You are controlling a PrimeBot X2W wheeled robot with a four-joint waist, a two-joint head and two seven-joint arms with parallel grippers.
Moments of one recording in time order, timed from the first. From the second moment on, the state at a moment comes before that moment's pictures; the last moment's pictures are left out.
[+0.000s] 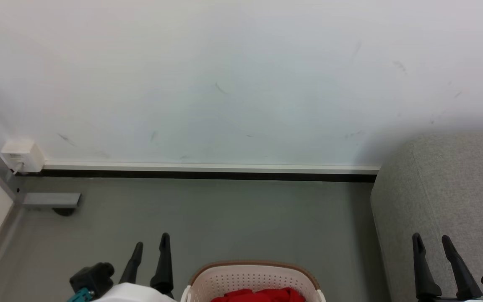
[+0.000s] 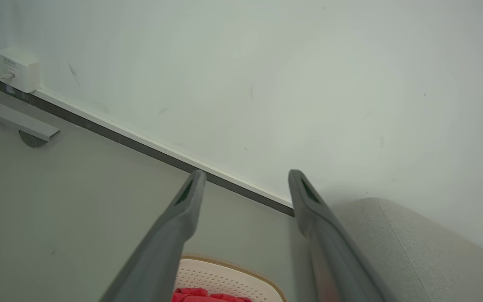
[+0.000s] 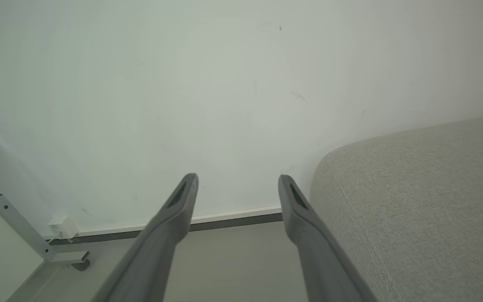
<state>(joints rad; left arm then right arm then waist) -0.08 0.04 -0.16 0.25 -0.56 0.07 -0.17 0.01 -0.07 0.01 0.15 0.43 0.13 -0.17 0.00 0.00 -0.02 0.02</state>
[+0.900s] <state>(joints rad) -0.08 0.05 -0.14 0.30 -0.29 0.10 -0.22 0.03 -0.06 0.02 0.21 0.29 0.13 -0.23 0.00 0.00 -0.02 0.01</state>
